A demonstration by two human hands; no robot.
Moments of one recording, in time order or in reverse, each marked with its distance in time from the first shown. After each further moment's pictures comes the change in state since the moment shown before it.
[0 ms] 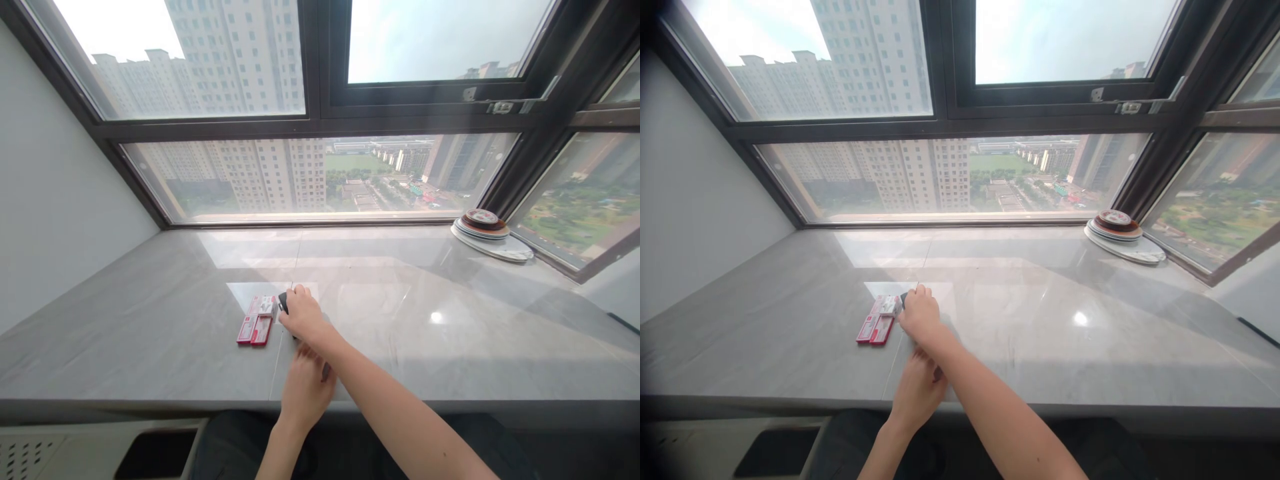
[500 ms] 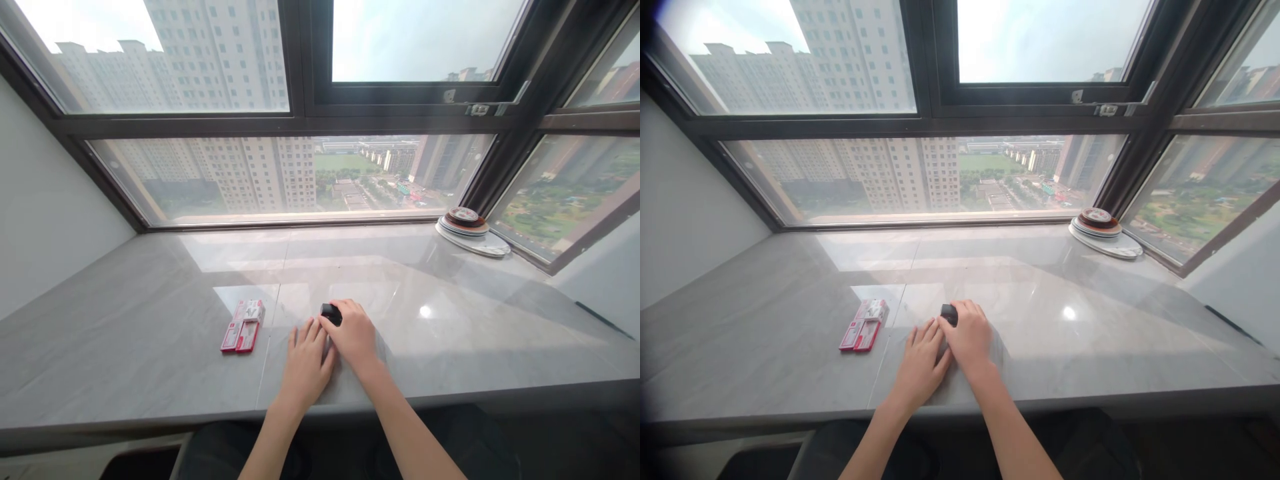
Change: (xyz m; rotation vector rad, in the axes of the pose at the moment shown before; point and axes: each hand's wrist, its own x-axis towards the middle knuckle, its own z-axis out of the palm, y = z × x) left_hand 0.039 0.007 0.015 0.165 -0.050 0.047; right_hand -0.099 0.084 -0.038 0.041 0.397 0.273
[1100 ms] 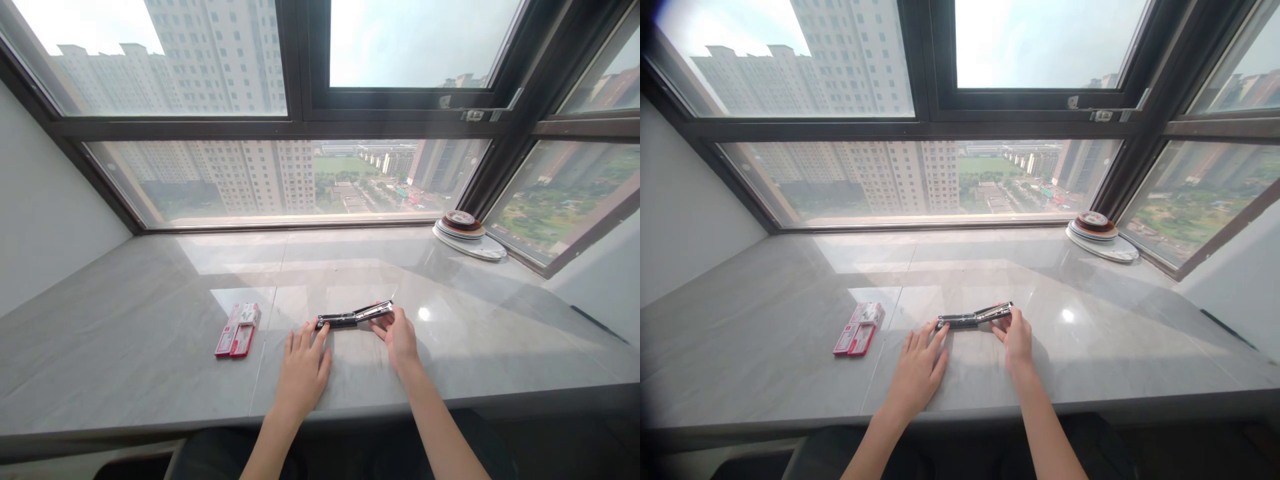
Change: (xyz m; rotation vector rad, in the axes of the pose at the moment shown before) left_hand -0.001 0.003 0.005 0.005 0.062 -0.017; right_hand 0.006 0.098 -0.035 1.109 0.167 0.617
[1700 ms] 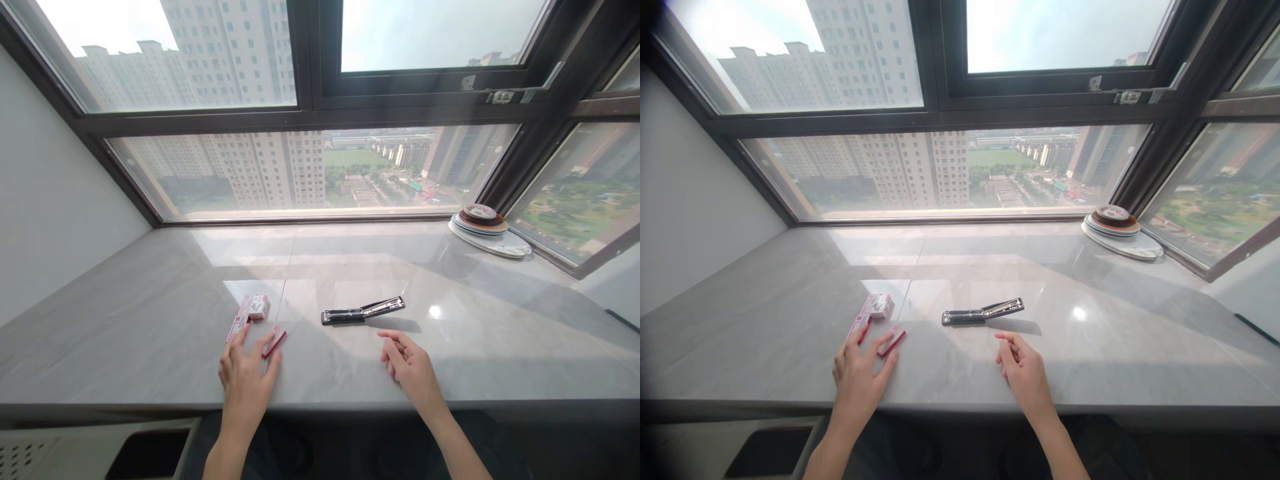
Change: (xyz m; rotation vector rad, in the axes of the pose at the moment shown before) left_hand -0.055 -0.080 -0.042 0.126 0.211 -0.430; right_hand -0.066 0.002 -0.035 -0.523 -0.260 -0.078
